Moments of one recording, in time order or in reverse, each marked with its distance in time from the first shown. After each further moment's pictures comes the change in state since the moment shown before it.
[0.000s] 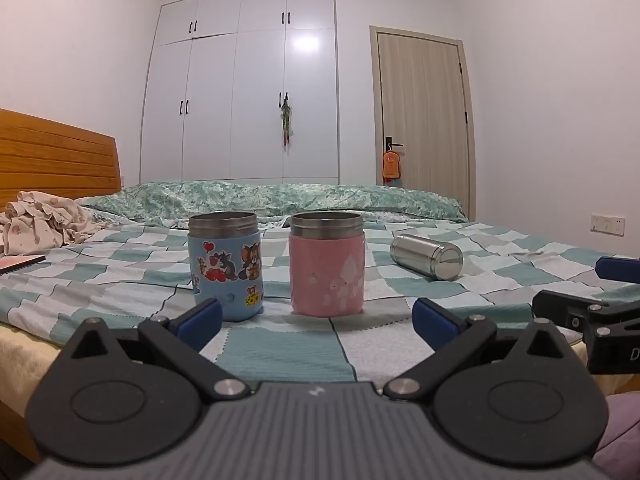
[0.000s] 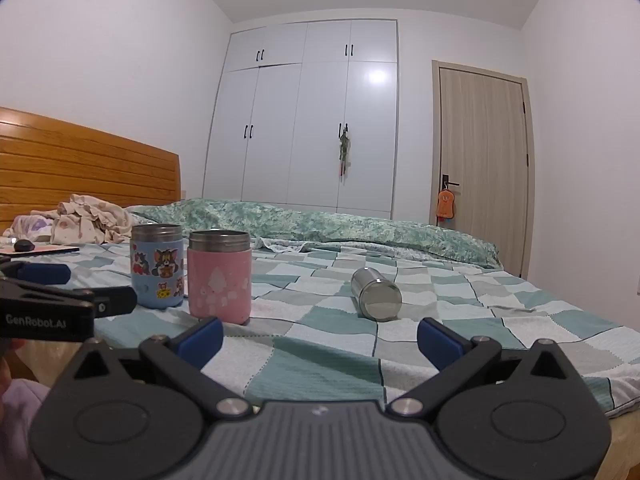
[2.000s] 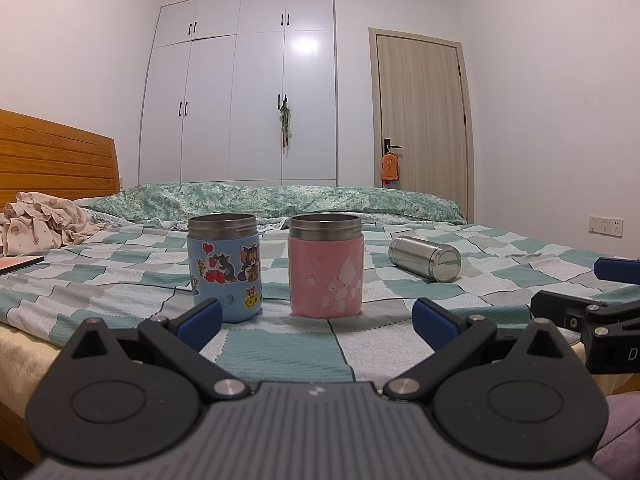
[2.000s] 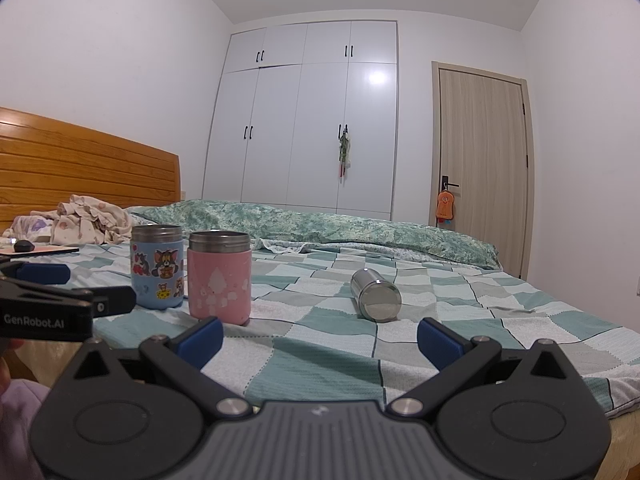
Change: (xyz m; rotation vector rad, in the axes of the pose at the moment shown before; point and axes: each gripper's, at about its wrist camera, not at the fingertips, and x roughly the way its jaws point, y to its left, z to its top) left arm 0.000 0.000 0.000 -0.003 -0.005 0.000; right arm -0.001 0.000 0.000 -0.001 -0.001 0.000
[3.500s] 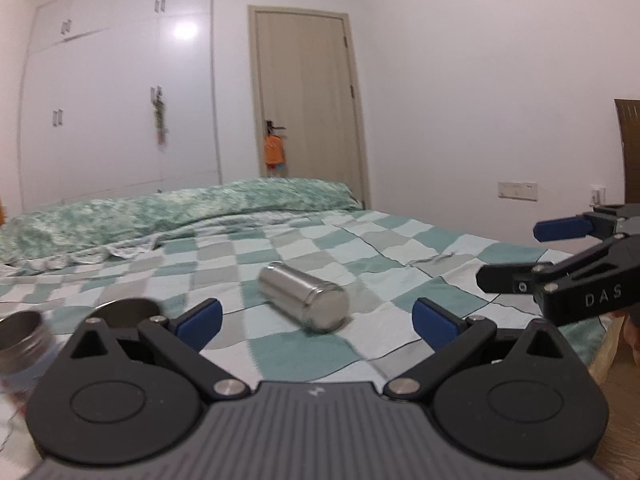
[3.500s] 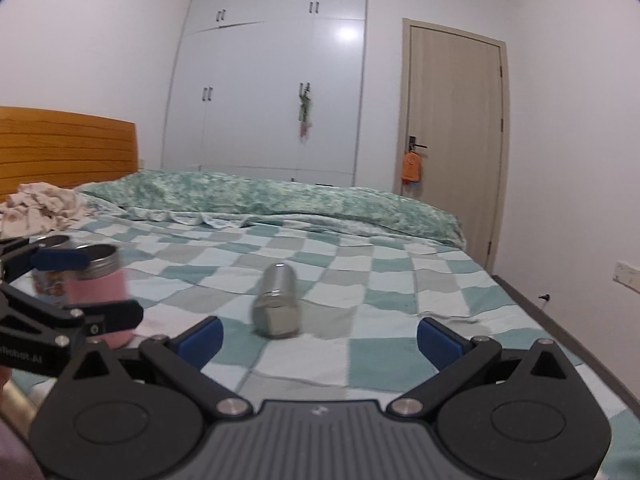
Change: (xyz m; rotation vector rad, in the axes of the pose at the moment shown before) left arm 0.136 -0.109 0.075 0.153 0.077 -0.340; right arm 0.075 -0.127 0.063 0.021 0.154 -0.093
